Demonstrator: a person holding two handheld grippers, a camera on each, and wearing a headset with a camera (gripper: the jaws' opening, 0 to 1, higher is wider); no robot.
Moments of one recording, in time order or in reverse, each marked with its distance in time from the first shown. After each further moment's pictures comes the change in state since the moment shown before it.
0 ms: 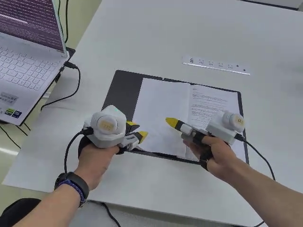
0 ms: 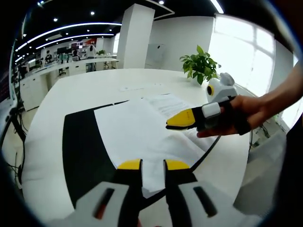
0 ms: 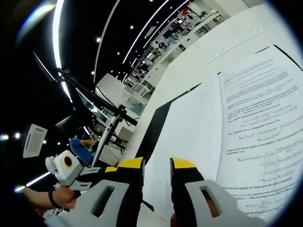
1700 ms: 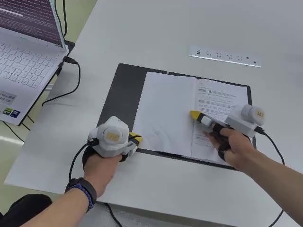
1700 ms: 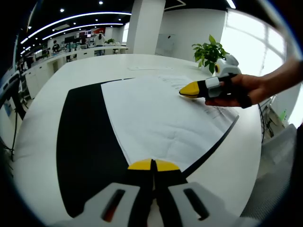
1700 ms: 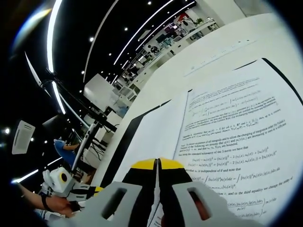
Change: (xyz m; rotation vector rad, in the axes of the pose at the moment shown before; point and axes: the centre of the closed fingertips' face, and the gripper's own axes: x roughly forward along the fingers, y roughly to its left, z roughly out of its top) left arm 0.020 0.022 -0.052 -0.059 0.089 0.085; right arm 0.001 -0.064 0.041 -0.059 -0.034 -0.124
